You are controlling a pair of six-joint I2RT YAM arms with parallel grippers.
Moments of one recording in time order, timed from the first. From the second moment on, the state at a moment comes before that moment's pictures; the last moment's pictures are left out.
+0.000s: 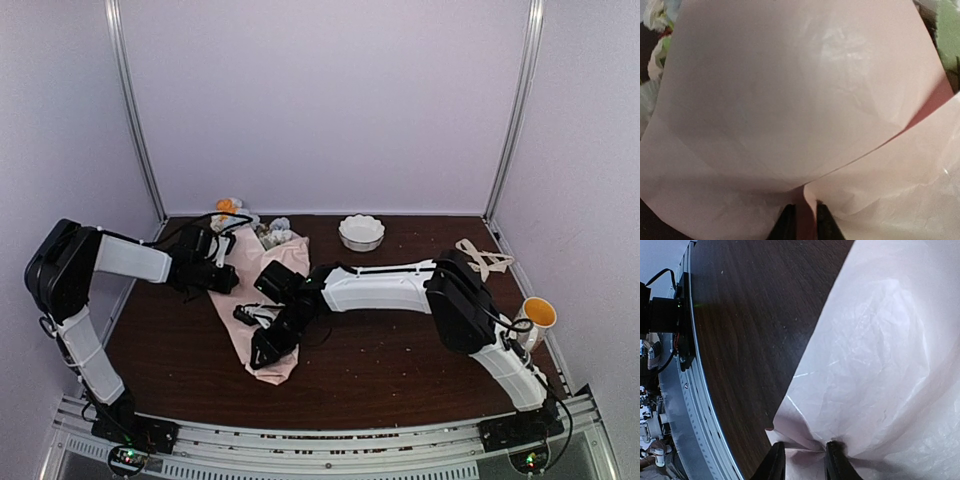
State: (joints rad) left arm -0.36 1.78 0.91 0.05 0.07 -0.11; right arm 1.08 2.45 2.00 -0.61 -0.57 0.28
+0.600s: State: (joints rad) left arm -0.33 1.39 0.67 0.02 0.12 -0.37; right arm 1.07 2.46 2.02 -0.69 -0.56 0.27
